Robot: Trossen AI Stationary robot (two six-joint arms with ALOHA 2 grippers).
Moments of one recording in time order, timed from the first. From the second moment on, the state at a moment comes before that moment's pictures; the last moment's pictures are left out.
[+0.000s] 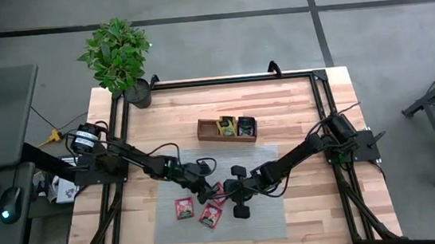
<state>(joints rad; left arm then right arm) -0.28 1.75 0.68 0.47 0.12 -1.00 0.35 2.05 1.16 -0.02 0.15 0.40</state>
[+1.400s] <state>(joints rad) 0.01 1.31 0.67 0.12 0.17 -0.35 0.34 1.54 1.16 -0.52 0.39 0.56</state>
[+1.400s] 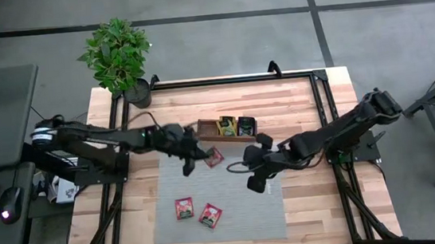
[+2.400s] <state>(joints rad) 0.39 1.57 1.19 -0.54 0.17 0.66 0.22 1.50 1.16 -0.54 0.38 0.67</state>
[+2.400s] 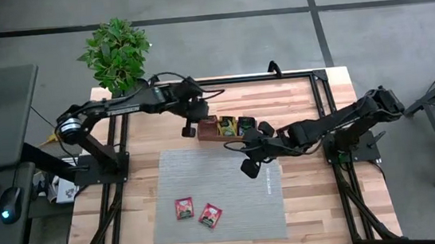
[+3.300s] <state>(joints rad) 0.39 1.70 1.19 -0.52 0.15 0.73 0.22 1.50 1.16 -0.54 0.40 0.70</state>
